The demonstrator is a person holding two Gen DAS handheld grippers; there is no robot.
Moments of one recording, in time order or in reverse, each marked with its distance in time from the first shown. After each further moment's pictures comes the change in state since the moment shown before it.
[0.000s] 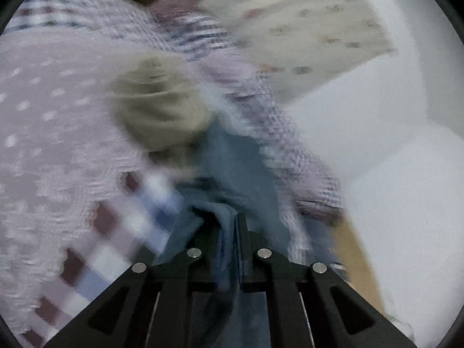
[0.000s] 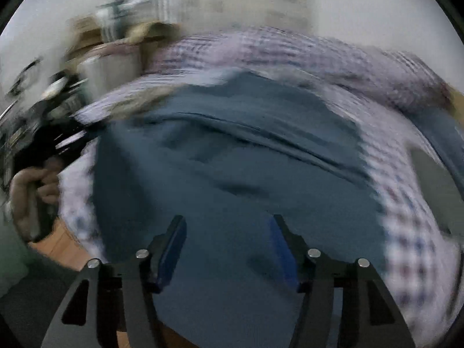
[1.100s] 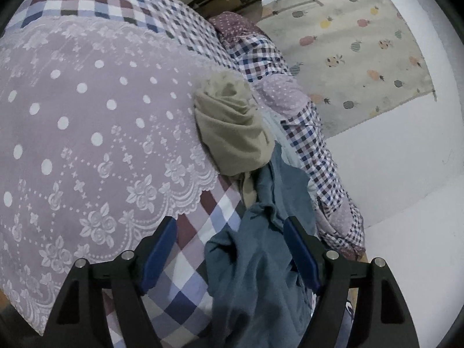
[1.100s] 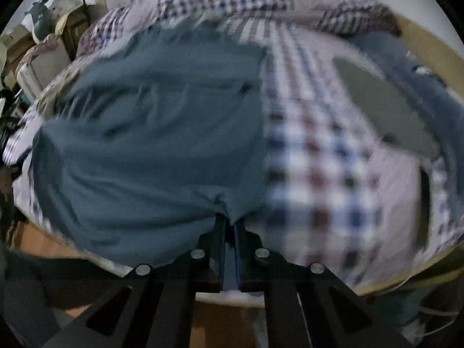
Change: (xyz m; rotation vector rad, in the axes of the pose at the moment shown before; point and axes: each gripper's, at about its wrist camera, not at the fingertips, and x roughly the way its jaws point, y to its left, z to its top) left arm -0.030 0.034 0.008 -0.163 -0.110 0.095; right arm -0.023 -0.104 -0.003 0.138 0.238 -0.155
